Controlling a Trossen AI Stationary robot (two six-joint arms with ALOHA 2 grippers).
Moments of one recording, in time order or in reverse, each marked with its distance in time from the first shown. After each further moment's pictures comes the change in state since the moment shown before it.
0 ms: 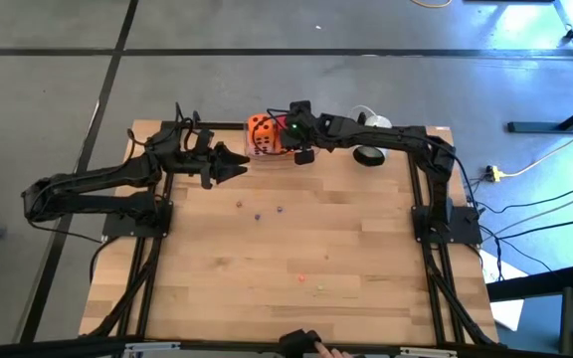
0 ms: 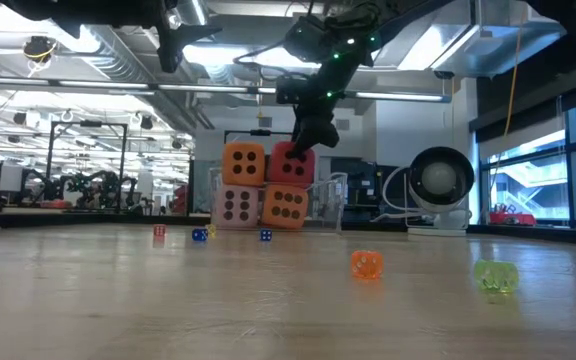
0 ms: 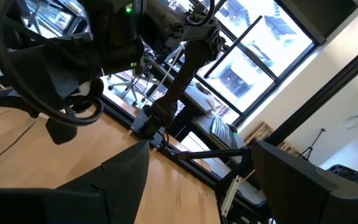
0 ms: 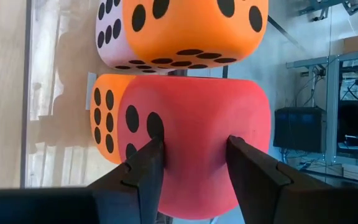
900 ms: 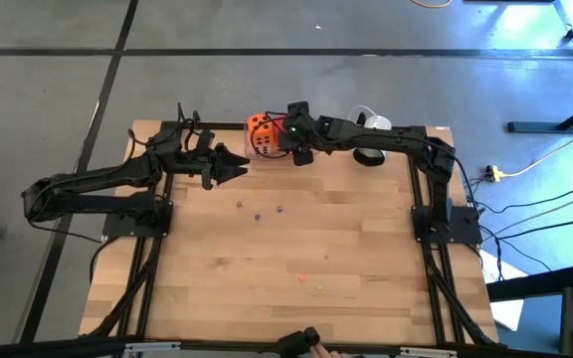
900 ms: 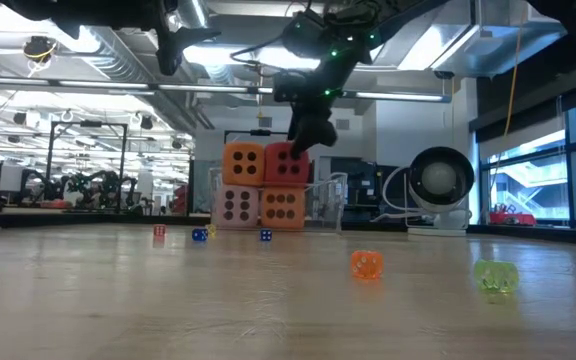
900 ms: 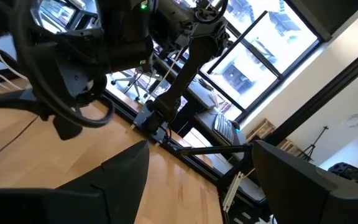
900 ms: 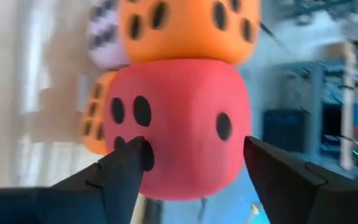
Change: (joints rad) left arm 0.000 0.000 0.000 -0.025 0.002 0.002; right arm 0.020 -0.002 -0.001 0.024 0.043 -0.032
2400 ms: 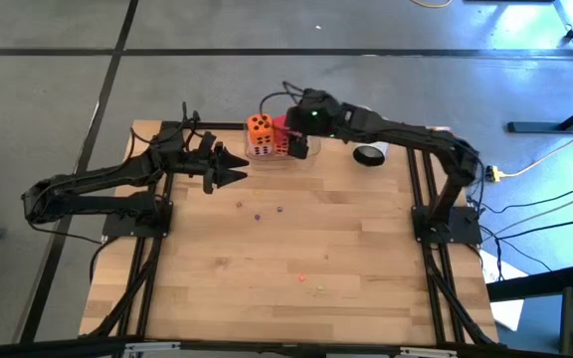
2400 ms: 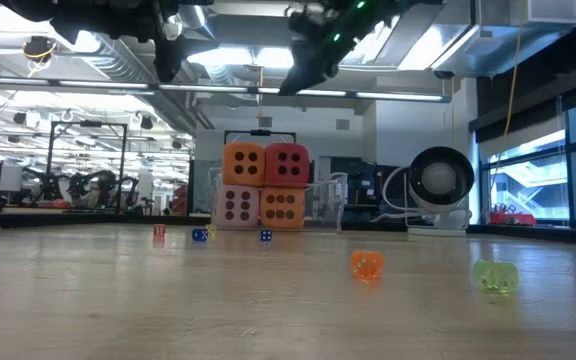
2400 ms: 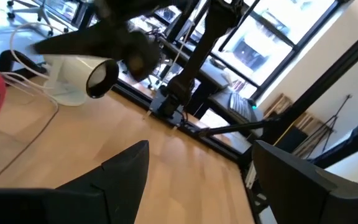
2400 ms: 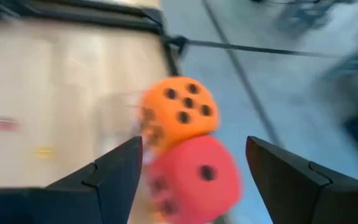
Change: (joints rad) left arm 0.033 0.000 0.000 -0.097 0.052 0.159; right arm -0.008 -0.189 -0.010 0.042 -0.276 0.468
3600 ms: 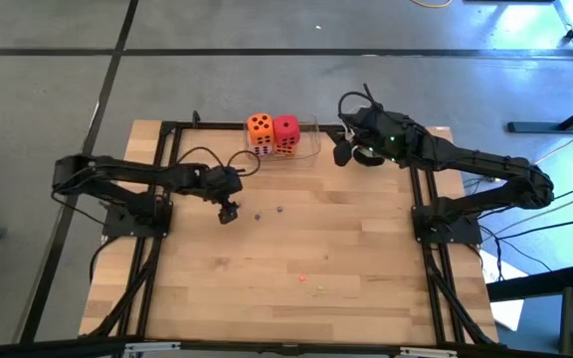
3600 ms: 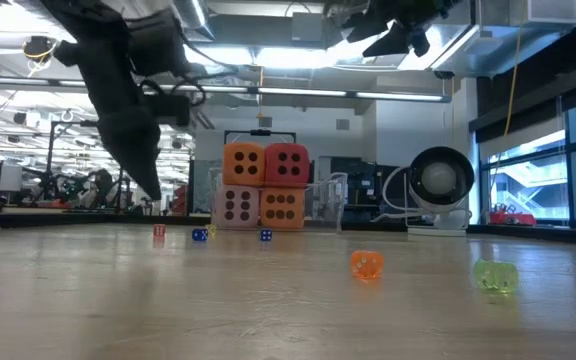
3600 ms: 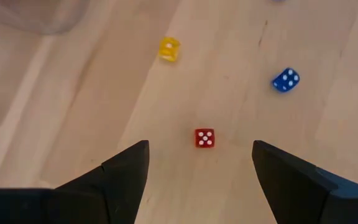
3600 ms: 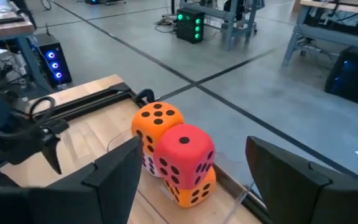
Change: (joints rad) left arm -0.235 0.430 0.048 -0.642 -0.517 0.373; right arm 0.080 -0.606 -0.555 0.240 0.211 0.468
